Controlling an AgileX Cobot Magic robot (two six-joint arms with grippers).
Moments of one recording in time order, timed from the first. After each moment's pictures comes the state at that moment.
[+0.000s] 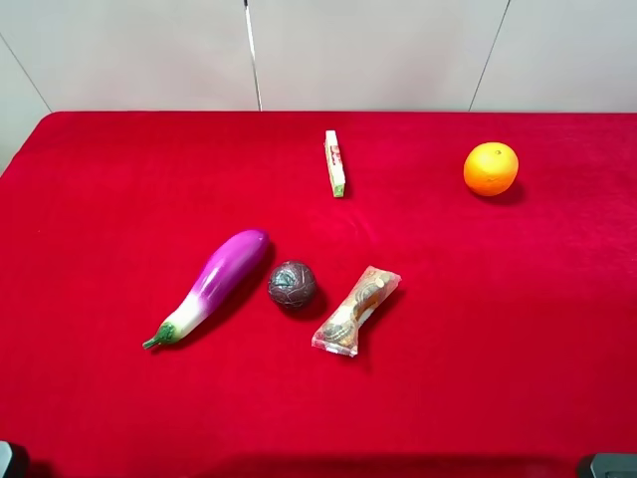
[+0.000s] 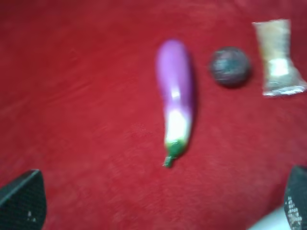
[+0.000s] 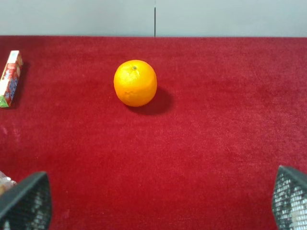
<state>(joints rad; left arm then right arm) -0.76 0.58 -0.90 0.15 1.20 -0.21 0.01 -0.01 -0.50 0.03 1.02 0.00</state>
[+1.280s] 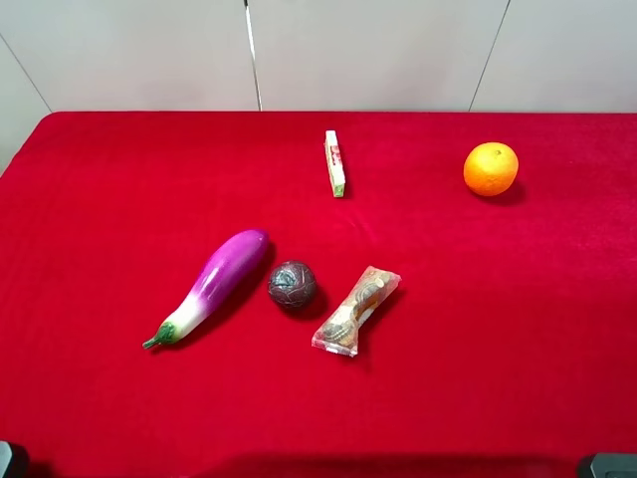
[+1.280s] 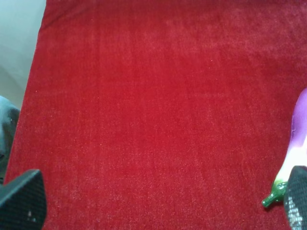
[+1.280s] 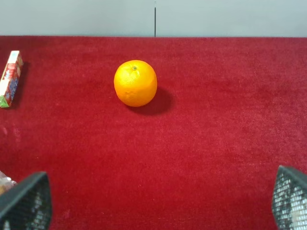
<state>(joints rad) -0.08 0.00 -0.49 0.05 1.06 -0.01 0.01 -0.01 -0.50 0.03 1.02 -0.01</state>
